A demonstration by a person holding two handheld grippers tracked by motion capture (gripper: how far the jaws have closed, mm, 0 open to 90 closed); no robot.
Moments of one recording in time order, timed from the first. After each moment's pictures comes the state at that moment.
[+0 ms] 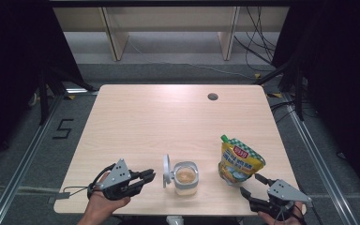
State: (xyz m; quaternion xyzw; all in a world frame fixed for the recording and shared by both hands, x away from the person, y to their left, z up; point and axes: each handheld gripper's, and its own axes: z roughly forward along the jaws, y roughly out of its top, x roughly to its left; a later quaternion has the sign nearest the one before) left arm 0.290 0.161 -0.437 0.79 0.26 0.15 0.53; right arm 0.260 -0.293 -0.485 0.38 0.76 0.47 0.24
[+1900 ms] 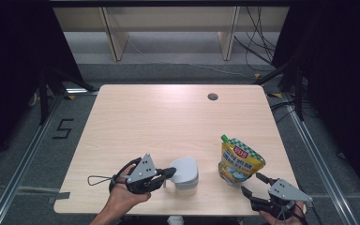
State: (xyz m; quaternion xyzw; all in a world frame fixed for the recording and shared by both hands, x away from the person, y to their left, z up) left arm 0.303 0.104 -0.423 0.82 0.21 0.14 0.52; right arm 0.262 -0.298 -0.484 0.36 0.77 0.46 0.26
